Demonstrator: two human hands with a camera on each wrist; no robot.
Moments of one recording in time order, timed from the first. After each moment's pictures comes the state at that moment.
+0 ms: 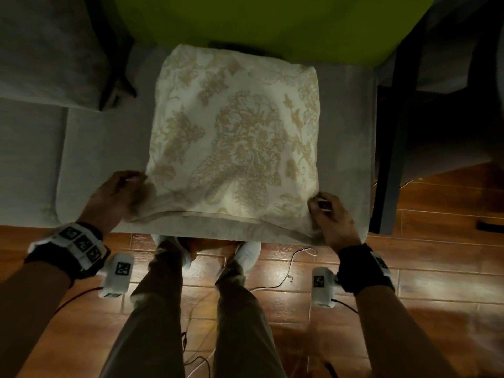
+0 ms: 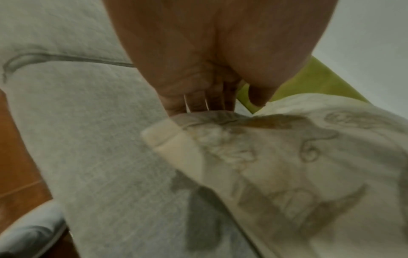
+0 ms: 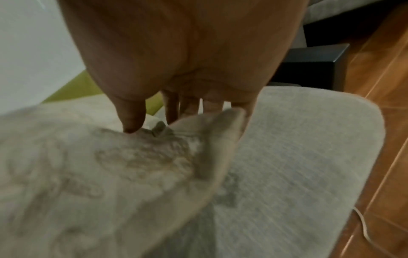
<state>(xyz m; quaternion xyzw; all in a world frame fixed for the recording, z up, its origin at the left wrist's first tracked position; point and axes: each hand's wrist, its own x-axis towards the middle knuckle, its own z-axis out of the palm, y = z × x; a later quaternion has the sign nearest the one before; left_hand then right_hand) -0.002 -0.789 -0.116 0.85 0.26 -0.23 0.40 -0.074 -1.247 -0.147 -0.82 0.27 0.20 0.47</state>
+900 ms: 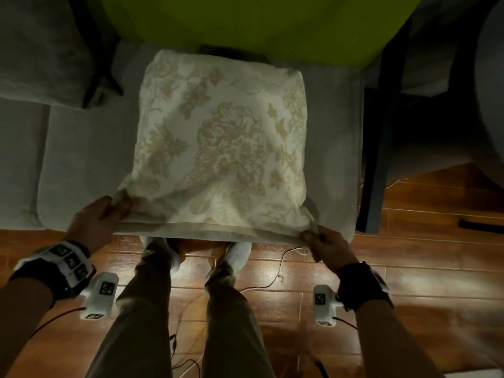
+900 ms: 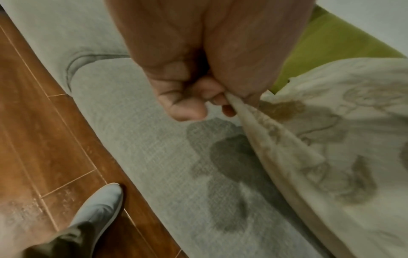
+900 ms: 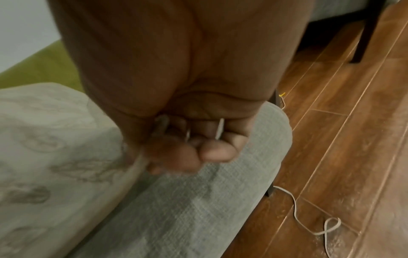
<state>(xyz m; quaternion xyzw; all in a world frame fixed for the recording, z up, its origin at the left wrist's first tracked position) -0.035 -0.782 -0.122 0.89 0.25 -0.29 0.27 -0.118 -1.275 -0.142 -0.77 0.28 0.33 0.46</state>
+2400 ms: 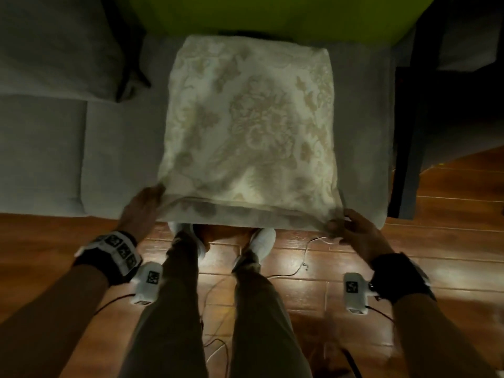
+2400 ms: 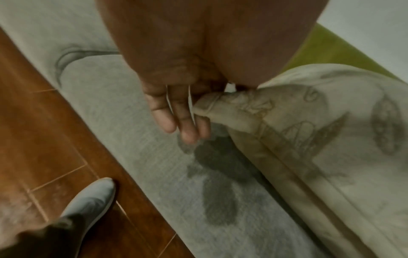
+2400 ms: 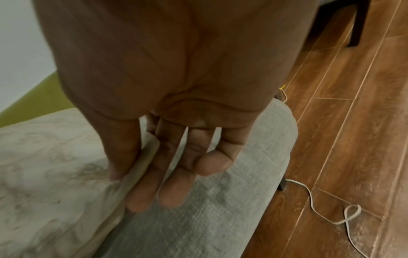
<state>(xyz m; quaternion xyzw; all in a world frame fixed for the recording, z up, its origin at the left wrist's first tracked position) -0.048 -0.803 -0.115 0.88 0.24 -0.28 0.31 -0.126 -1.268 -0.133 -0.70 0.31 0.31 0.57</state>
